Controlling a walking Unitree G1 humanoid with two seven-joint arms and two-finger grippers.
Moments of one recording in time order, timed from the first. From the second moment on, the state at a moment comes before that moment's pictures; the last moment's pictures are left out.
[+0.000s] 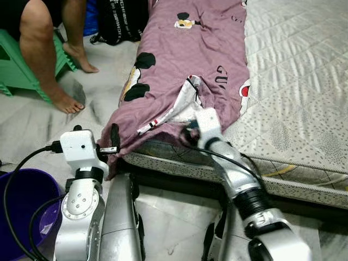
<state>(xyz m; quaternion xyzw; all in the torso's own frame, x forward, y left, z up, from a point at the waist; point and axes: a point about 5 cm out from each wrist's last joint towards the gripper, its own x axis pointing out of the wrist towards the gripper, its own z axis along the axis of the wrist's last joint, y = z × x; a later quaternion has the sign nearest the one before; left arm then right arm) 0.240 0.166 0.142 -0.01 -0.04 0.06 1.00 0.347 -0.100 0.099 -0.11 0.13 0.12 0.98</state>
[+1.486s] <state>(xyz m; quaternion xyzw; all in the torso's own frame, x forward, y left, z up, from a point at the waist) 0.244 0.176 0.139 0.00 -0.03 0.07 1.00 0.333 -0.226 0.067 -0.02 0.23 -0.18 0.96</state>
